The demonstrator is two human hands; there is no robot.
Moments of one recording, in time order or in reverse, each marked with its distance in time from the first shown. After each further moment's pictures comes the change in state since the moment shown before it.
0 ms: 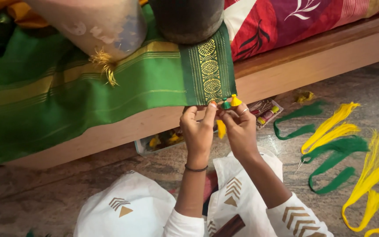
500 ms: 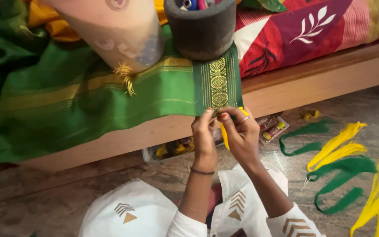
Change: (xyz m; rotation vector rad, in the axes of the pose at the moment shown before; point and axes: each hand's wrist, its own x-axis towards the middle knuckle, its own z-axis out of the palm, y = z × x) left_hand 0.020 -0.027 0.006 -0.602 -0.129 0.006; right_hand -0.002 -0.036 0.028 -0.453 -0.010 -0.300
